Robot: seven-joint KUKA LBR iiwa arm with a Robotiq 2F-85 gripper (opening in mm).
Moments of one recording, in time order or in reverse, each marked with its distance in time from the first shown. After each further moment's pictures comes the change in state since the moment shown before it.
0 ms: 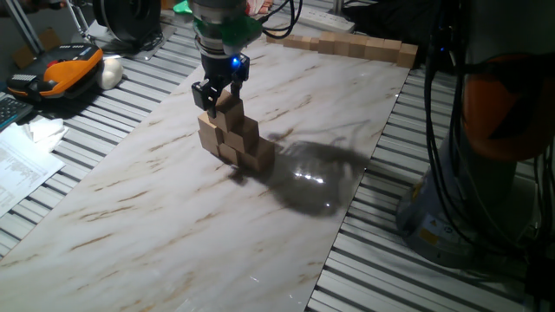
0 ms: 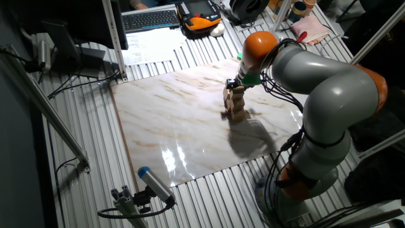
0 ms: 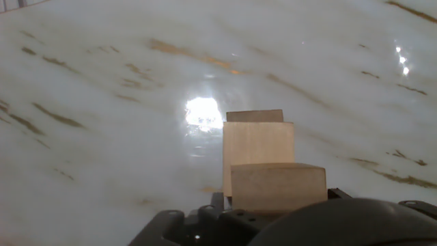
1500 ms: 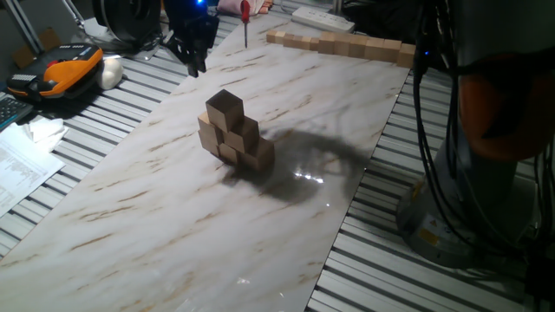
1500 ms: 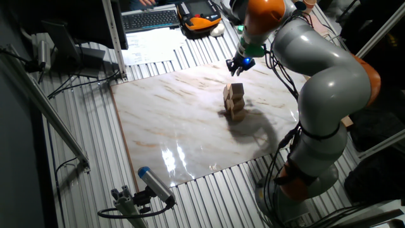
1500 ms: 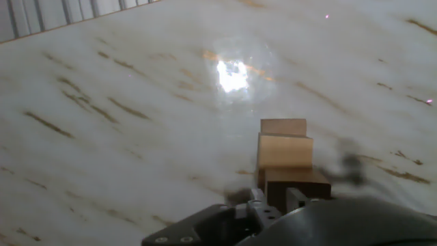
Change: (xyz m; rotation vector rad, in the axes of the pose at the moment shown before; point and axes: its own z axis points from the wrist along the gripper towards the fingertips) arm -0.039 0.031 -0.099 -0.048 0.138 -0.067
